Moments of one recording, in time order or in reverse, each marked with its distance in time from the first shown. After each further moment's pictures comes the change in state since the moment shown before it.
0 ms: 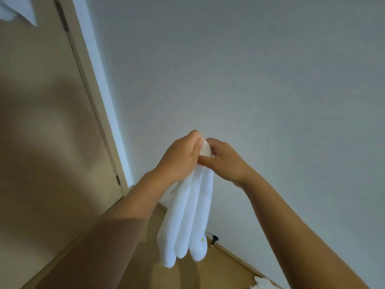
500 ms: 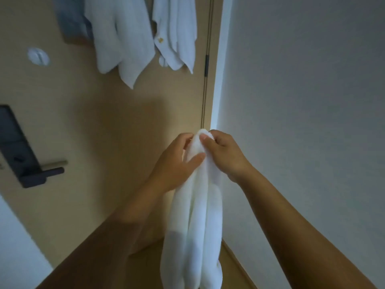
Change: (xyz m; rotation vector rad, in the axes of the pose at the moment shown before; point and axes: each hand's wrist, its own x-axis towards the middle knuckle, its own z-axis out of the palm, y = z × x) left_hand -0.064 -0.156 -0.240 0.057 0.503 -0.205; right_hand 0.148 -0.187 0.201 0.242 -0.182 -0.369
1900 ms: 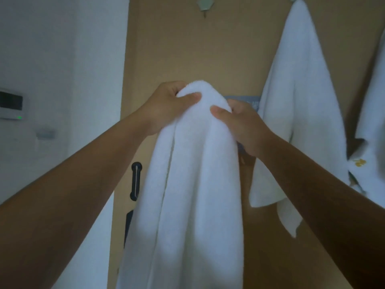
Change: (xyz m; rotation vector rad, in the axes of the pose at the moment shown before) left_hand 0.249 -0.022 -0.412 0.375 0.631 0.050; right_hand 0.387 -0.253 0.223 0.377 -0.372 -0.718
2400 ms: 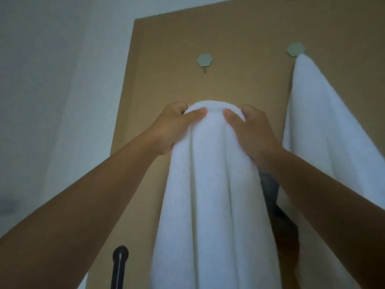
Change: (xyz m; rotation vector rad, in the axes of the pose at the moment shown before) left_hand 0.133 -0.024 -0.014 -0.256 0.018 0.074; right_hand 0.136 0.003 -0.009 -0.194 0.387 -0.312
